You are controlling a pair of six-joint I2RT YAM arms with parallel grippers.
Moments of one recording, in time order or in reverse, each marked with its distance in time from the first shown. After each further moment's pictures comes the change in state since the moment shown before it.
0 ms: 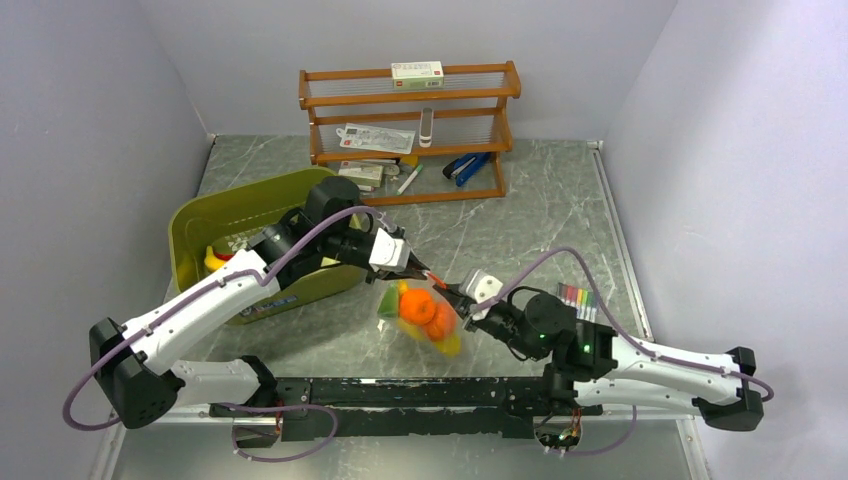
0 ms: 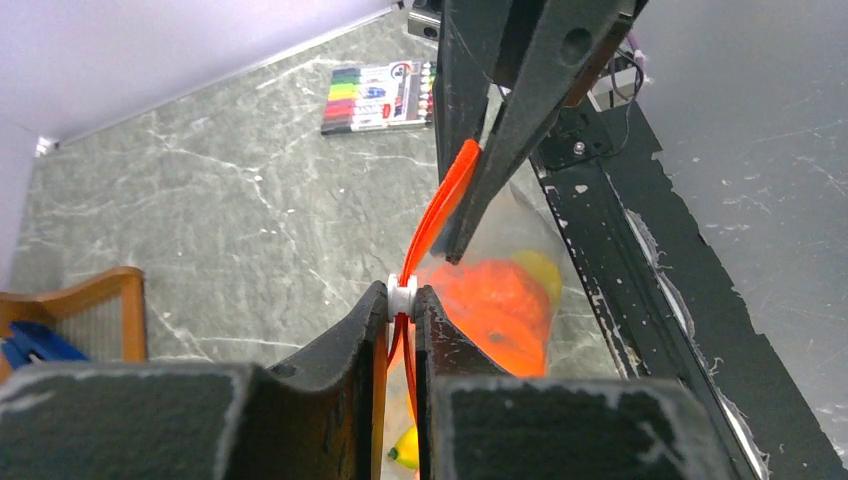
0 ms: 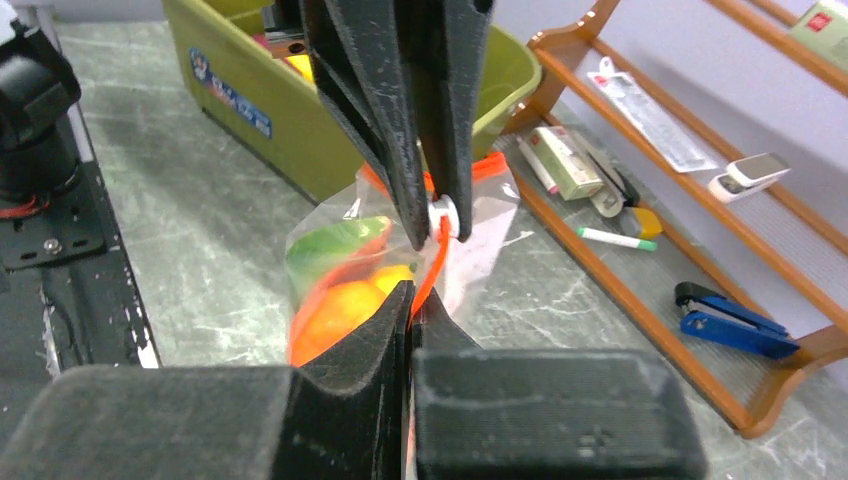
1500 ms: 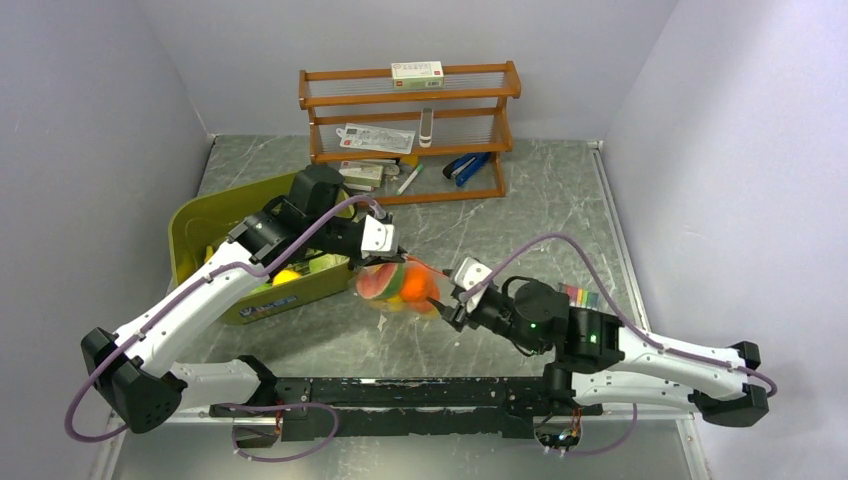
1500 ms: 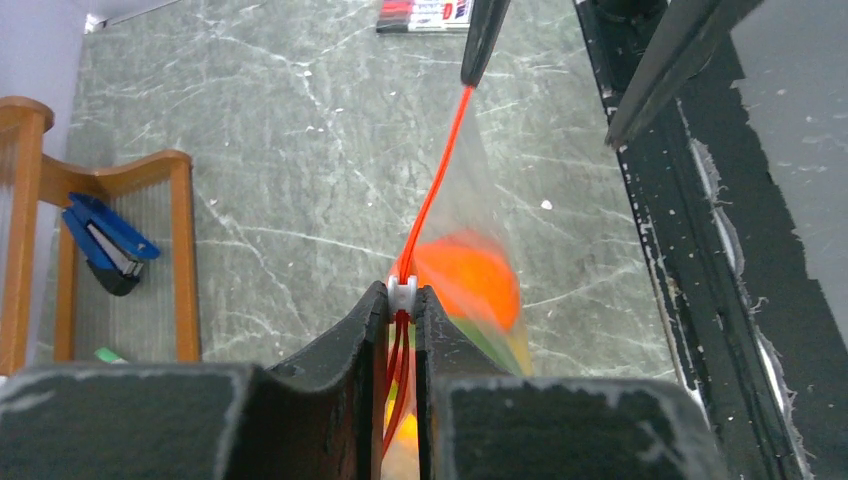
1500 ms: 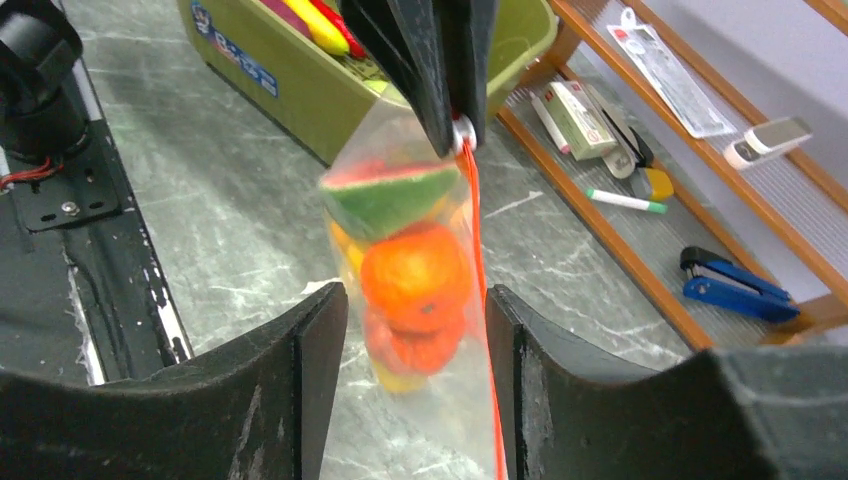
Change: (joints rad) left arm 0.113 -0.008 0.100 -0.237 -0.113 0.120; right arm -0.002 0.050 0.175 -0.252 0.036 0.060
